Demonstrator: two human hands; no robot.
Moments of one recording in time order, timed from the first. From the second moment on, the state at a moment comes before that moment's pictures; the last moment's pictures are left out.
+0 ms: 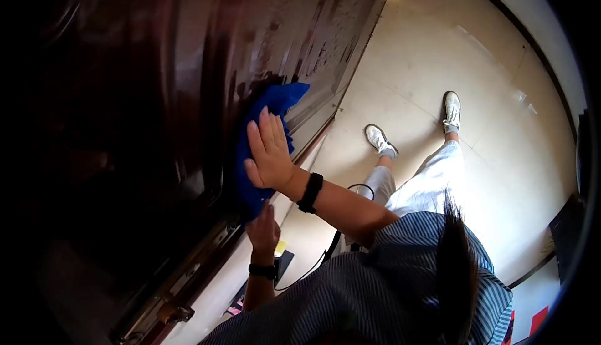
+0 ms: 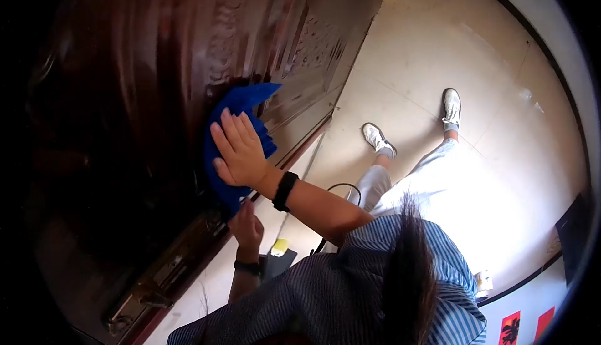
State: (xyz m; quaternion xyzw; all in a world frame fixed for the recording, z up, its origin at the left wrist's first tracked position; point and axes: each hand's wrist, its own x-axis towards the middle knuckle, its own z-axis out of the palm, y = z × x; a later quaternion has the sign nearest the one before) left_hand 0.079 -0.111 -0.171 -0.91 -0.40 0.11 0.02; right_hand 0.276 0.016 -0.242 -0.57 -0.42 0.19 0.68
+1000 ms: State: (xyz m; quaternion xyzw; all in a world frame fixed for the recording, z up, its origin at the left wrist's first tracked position) left_hand 0.413 0.106 -0.319 -0.87 -0.40 -0.05 0.29; right_hand 0.616 0.222 -0.351 -0.54 -0.42 0.07 0.72
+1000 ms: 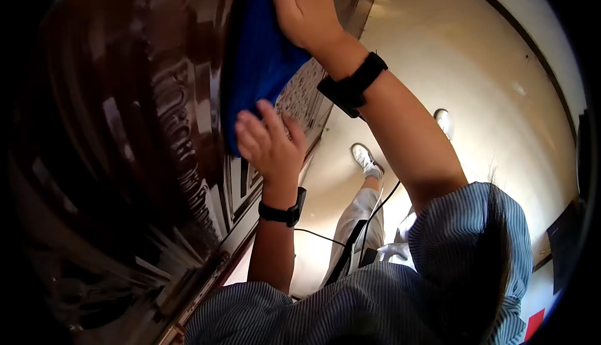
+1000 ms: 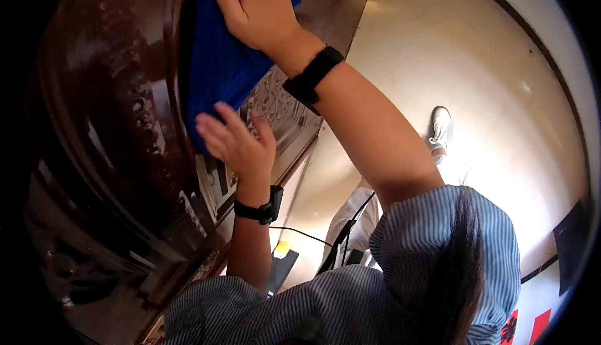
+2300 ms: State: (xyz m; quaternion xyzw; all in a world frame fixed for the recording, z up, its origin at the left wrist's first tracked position) left_hand 0.409 0.055 -0.451 -0.89 -0.39 0.24 0.09; right_hand 0.527 0.136 -0.584 -0.62 -0.27 0.24 0.70
